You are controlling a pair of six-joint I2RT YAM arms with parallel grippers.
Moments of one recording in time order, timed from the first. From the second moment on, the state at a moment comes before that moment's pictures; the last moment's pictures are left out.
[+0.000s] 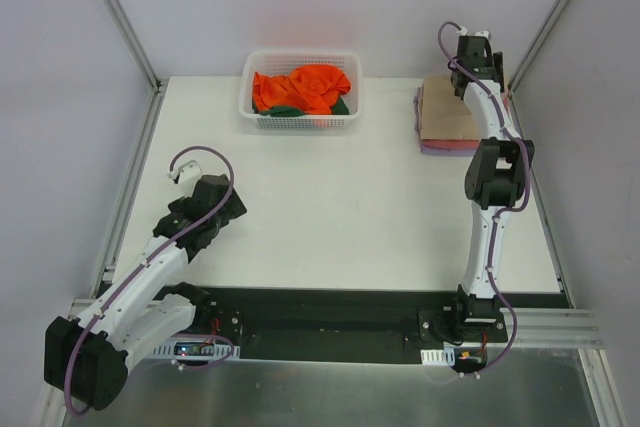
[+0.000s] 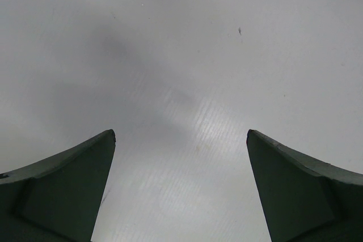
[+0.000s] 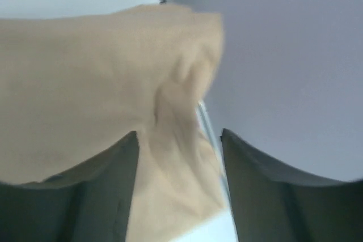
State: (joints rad) left arm -0.38 0.86 0.58 -0.59 -0.48 -0.77; right arm 0.01 2.35 2.24 -0.57 0.65 -0.25
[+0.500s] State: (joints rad) left arm -0.38 0.85 0.58 -0.60 -0.48 -0.77; right arm -0.01 2.22 2.07 -0.57 0.48 -0.05
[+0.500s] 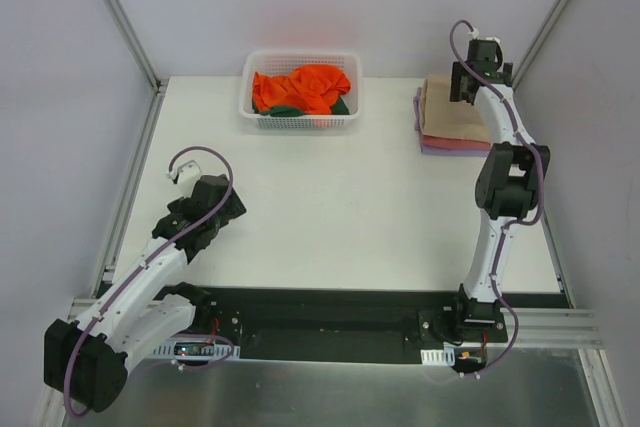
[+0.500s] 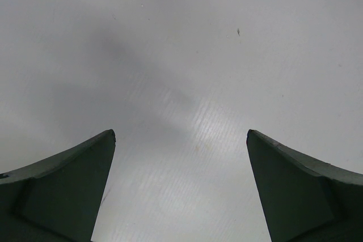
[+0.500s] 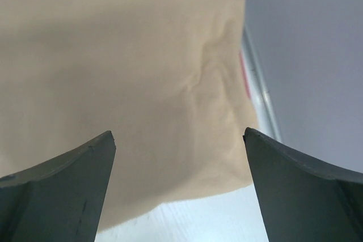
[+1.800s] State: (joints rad) left arm -0.38 0.74 0.58 -0.60 -0.46 -0.76; right arm -0.12 2.06 1.75 -0.52 -0.10 -0.12
